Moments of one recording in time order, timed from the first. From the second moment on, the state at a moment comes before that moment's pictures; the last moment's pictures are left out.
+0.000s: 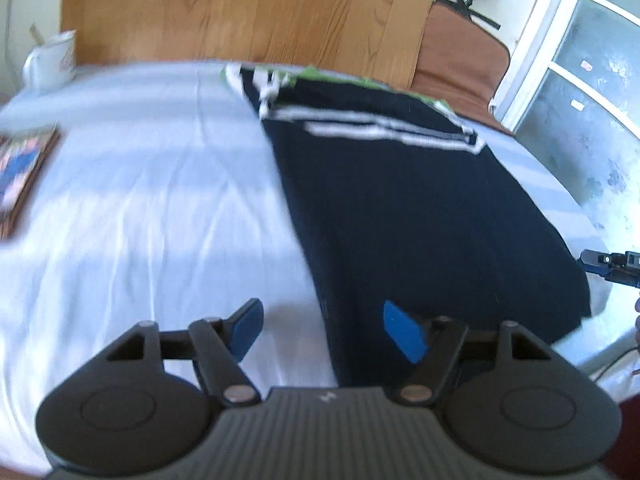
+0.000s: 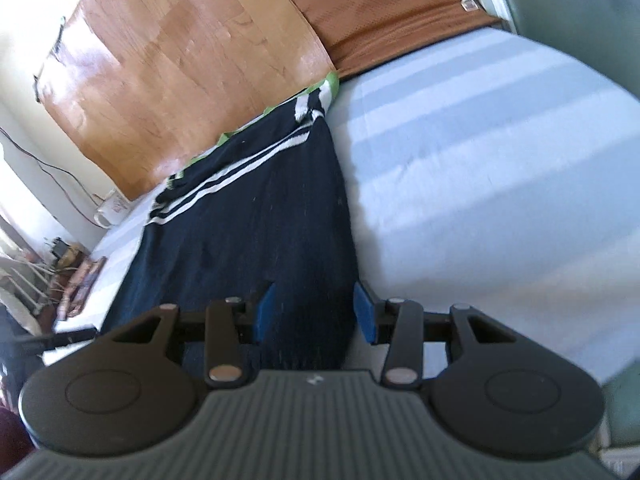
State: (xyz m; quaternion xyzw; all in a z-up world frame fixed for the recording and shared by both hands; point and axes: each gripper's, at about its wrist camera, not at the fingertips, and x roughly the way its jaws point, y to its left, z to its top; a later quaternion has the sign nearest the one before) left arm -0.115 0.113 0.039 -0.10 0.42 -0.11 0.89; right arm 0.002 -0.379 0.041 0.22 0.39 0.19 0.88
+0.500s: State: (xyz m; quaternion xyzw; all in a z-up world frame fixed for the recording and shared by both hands) left arm -0.153 0.100 0.025 -0.17 0.47 -0.10 0.86; right arm -0.019 -0.398 0.016 0.28 0.39 0.26 0.84
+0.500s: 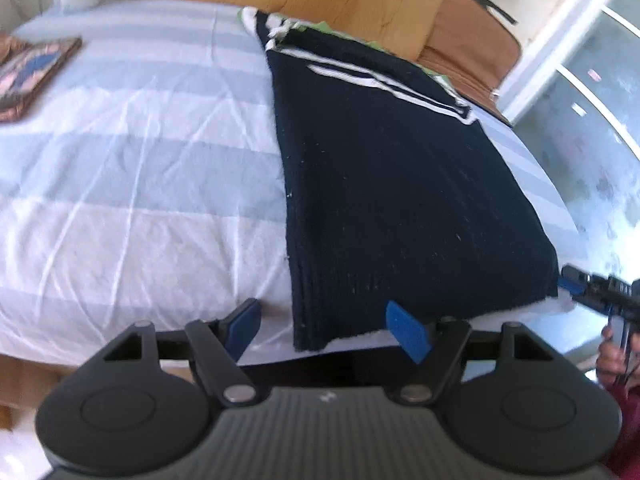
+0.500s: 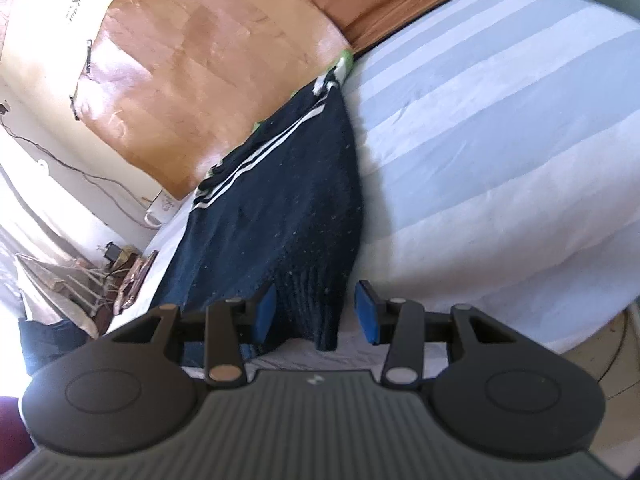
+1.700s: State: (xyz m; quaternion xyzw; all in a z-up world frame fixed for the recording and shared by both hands) left arm 0.019 0.162 0.048 -0.27 0.38 -0.01 0.88; right arm 0.148 -0.369 0.058 0.23 0.32 0.20 0.89
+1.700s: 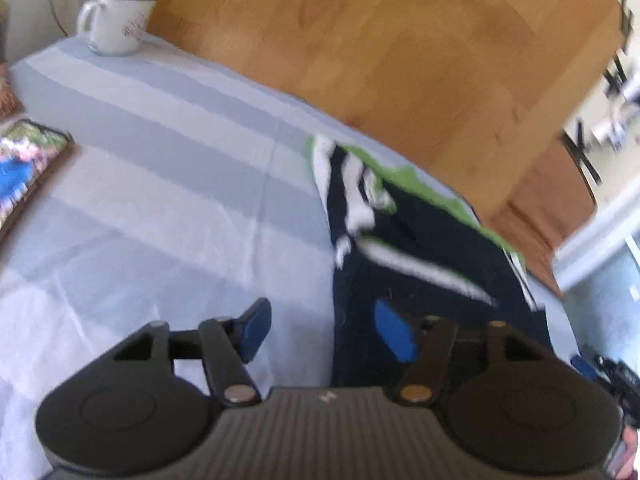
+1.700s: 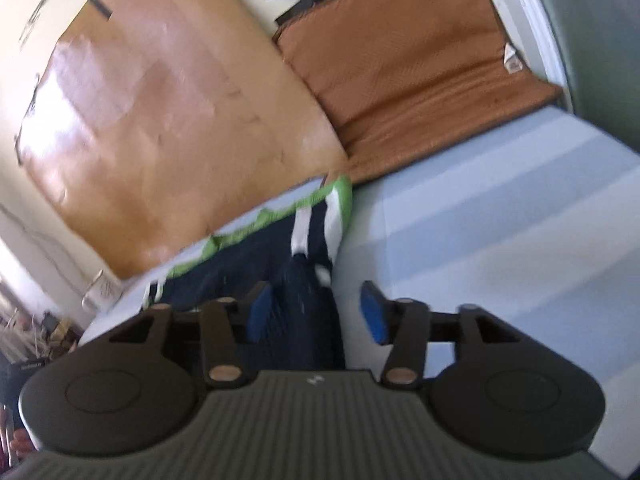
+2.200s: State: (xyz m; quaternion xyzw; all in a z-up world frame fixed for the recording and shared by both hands) left arm 0.040 0.105 0.045 -0.11 0.36 0.04 0.93; right arm 0.135 -0.332 0.045 0.17 0.29 0.12 0.93
